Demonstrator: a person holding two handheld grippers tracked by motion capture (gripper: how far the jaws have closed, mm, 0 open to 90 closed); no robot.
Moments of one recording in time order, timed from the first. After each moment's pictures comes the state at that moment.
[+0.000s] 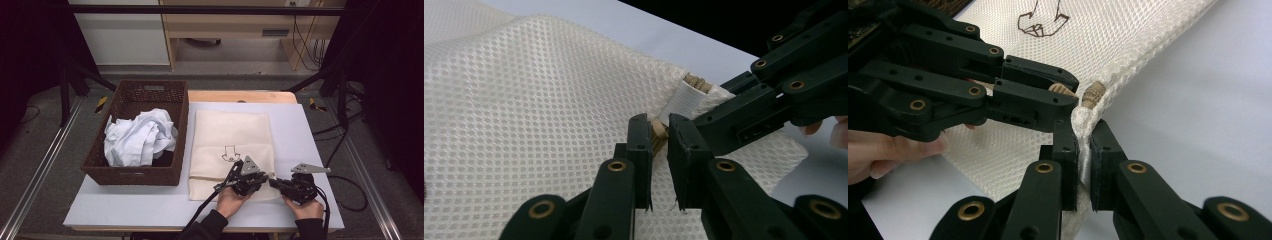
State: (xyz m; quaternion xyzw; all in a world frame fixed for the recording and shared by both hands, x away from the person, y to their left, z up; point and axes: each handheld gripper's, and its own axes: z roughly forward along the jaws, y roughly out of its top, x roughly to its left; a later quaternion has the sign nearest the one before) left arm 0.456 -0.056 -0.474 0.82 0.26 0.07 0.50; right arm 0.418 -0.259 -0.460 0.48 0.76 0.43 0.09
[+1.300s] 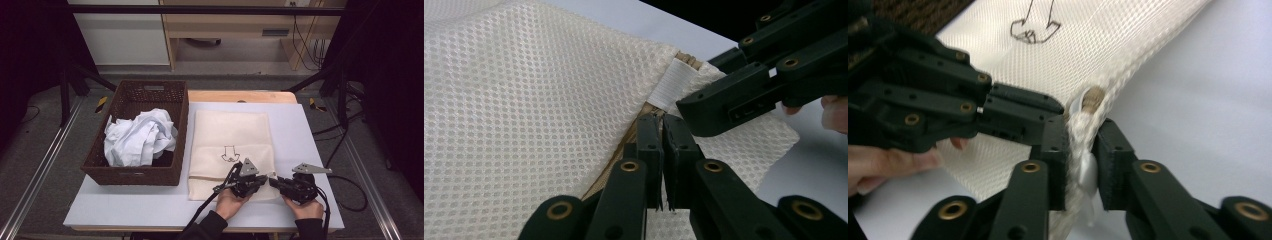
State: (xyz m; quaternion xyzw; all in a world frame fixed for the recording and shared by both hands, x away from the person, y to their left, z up) left arm 0.453 -0.054 -0.481 0.83 0.26 0.05 0.50; right arm 0.419 -0.262 -0.462 0.48 0.75 0.44 0.10
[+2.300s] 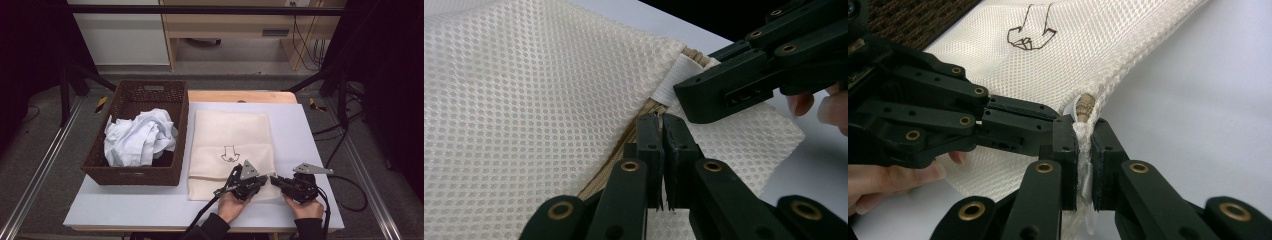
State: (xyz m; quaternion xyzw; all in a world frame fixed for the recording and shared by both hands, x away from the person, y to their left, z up) left arm 0.444 -0.056 -0.485 0.82 0.28 0.08 0.50; right arm 0.418 -0.262 -0.461 0.48 0.74 0.45 0.11
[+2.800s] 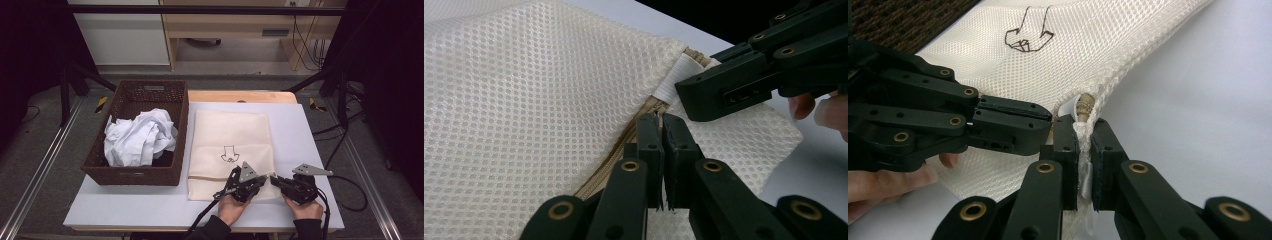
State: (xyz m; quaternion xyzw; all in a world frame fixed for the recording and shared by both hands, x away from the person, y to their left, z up) left arm 0.439 -0.054 -0.484 0.81 0.29 0.09 0.51; right arm 0.415 -0.259 -0.461 0.48 0.74 0.45 0.13
